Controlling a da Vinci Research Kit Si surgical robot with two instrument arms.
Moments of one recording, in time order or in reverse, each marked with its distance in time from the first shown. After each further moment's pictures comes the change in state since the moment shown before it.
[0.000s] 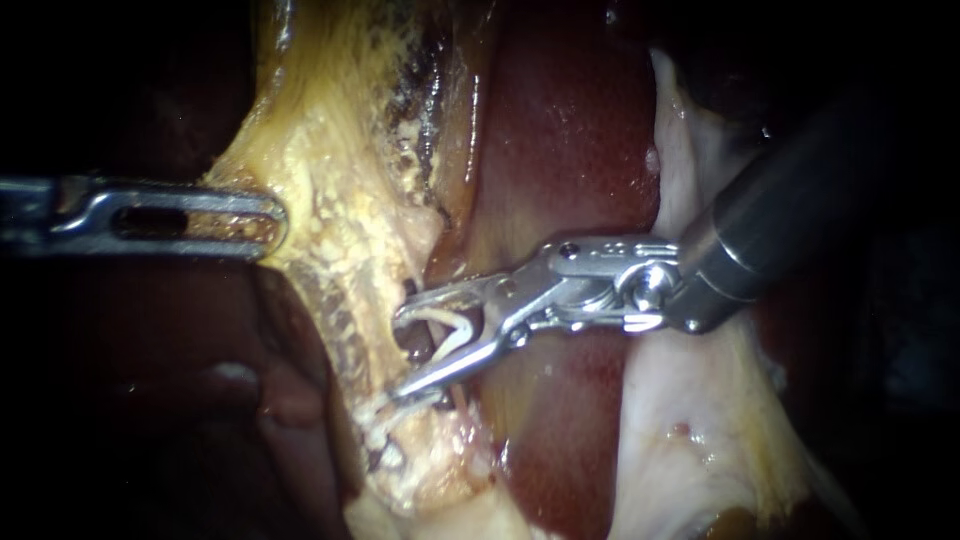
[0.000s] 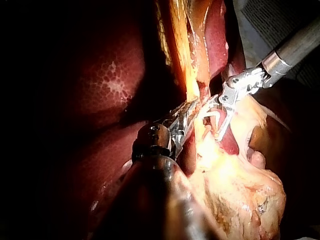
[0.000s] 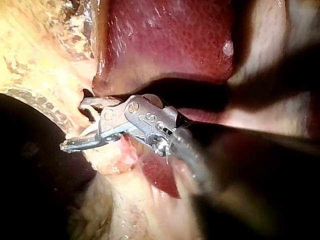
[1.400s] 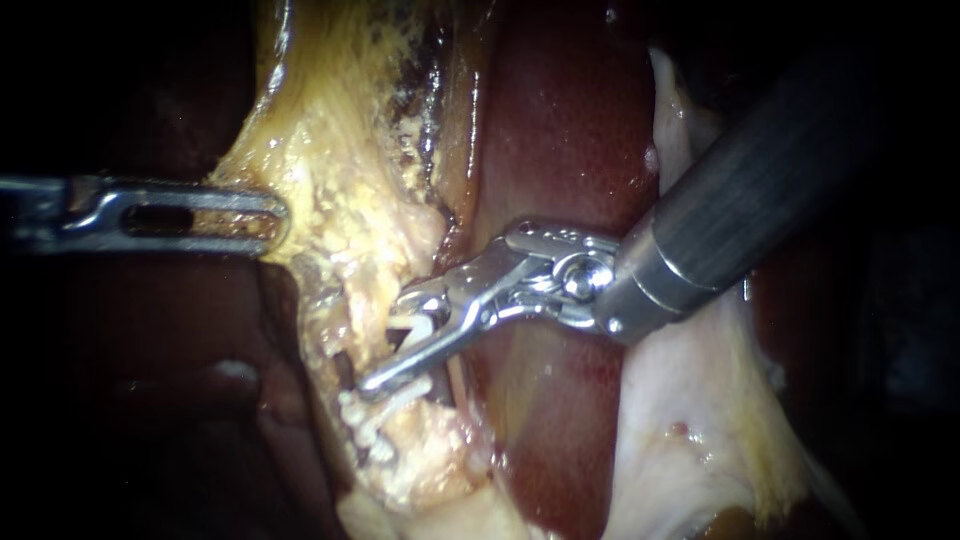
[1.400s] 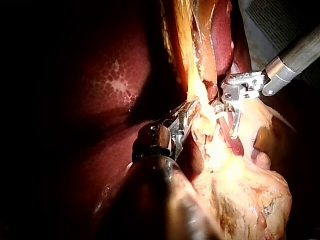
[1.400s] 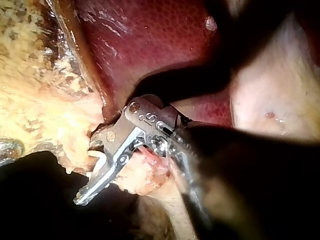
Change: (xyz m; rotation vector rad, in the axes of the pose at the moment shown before) right arm 0.003 0.002 0.002 0.321 0.254 0.181; left arm 0.000 0.002 0.001 0.000 -0.003 0.006
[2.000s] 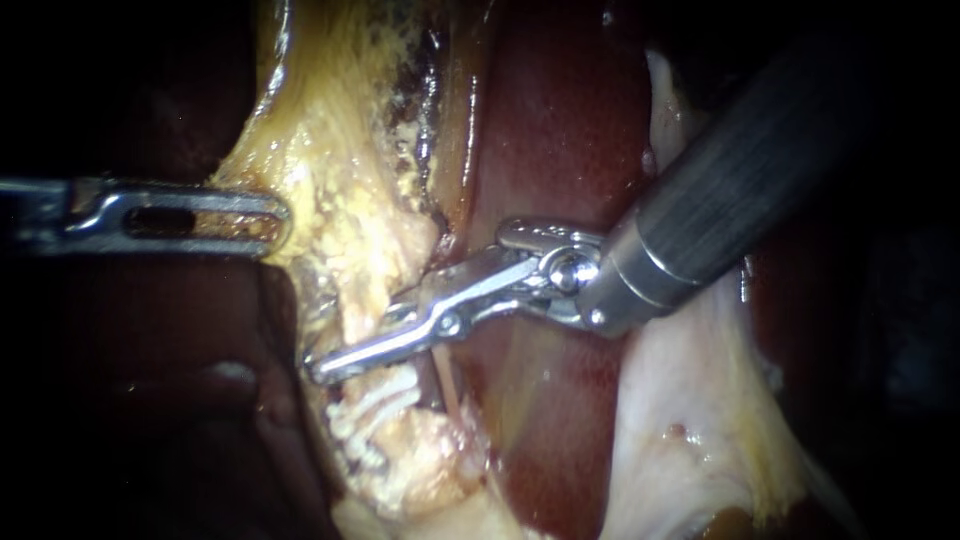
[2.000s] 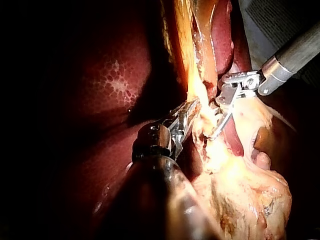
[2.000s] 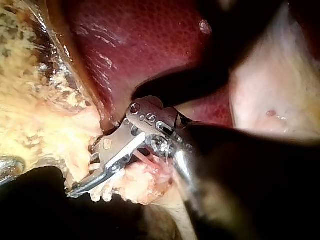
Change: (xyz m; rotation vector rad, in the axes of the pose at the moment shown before) right arm 0.000 0.002 -0.001 -0.038 0.031 -0.031; left arm 0.000 0.000 0.000 -0.001 0.000 0.000
